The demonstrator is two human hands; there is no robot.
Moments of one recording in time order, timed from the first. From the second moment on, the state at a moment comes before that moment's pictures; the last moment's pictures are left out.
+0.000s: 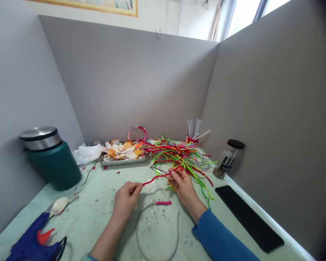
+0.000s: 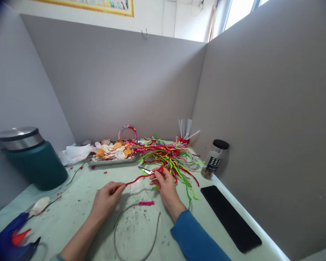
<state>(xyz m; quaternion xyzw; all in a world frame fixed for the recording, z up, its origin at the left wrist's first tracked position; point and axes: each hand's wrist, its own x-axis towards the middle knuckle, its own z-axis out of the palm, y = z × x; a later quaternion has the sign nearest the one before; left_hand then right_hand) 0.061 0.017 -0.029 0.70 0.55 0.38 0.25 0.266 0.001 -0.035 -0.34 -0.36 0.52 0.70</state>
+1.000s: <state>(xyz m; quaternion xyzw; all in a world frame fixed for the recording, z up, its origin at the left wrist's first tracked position) 0.080 0.005 -0.031 0.68 0.46 0.39 0.43 0.244 -0.010 -0.043 -0.40 -0.54 0.46 0.58</state>
